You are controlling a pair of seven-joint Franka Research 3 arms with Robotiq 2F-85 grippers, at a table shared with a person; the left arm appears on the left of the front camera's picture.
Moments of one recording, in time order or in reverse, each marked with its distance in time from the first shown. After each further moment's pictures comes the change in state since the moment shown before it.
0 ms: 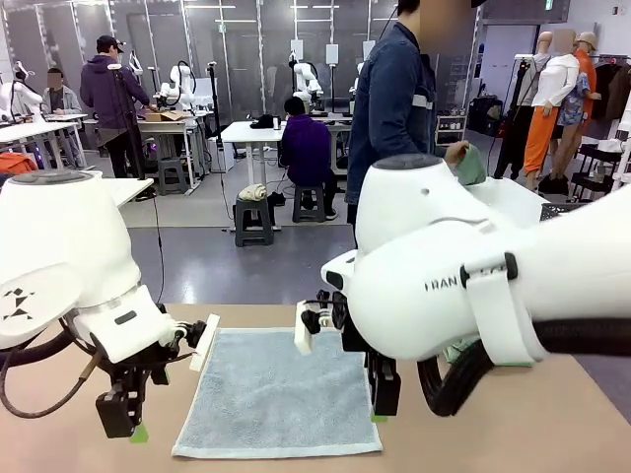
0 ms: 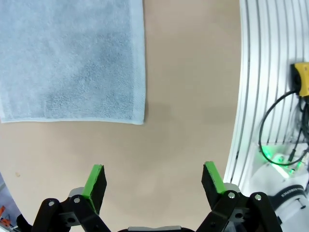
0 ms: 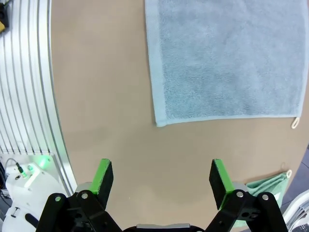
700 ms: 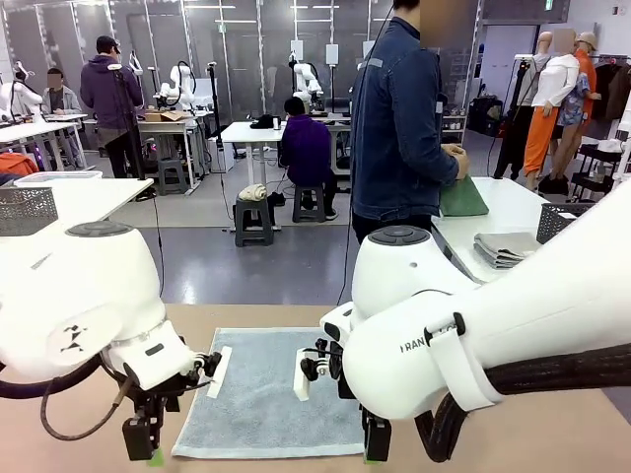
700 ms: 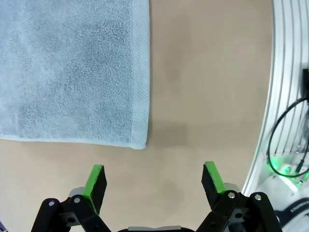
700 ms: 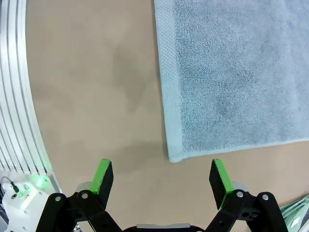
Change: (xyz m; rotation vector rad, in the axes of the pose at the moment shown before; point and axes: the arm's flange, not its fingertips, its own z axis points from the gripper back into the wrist) left arm 0.001 0.020 -0.077 -0.070 0.022 0.021; right arm 0.002 0.002 -0.080 0.053 -0.018 -0.023
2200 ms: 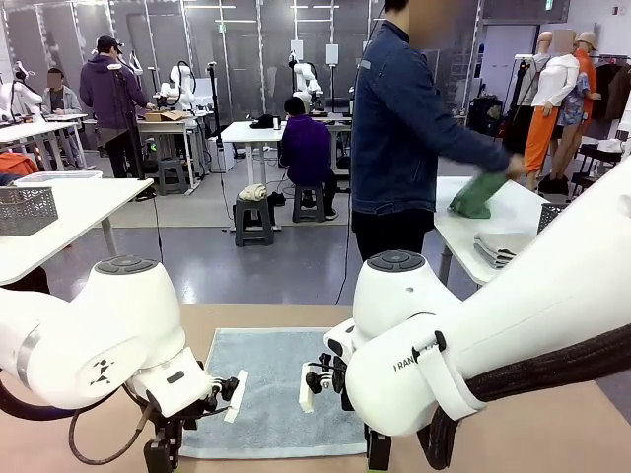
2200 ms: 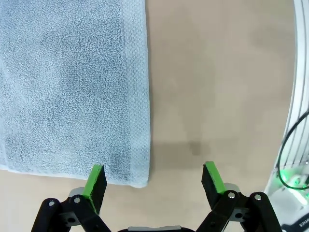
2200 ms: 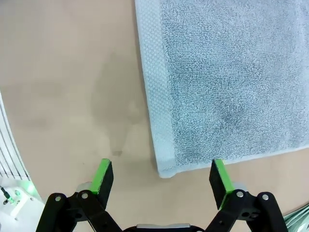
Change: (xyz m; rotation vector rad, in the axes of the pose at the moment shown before) left arm 0.017 0.001 -0.041 0.004 -0.005 -0.033; right arm -0.008 -0.013 -0.037 -0.002 0.020 -0.011
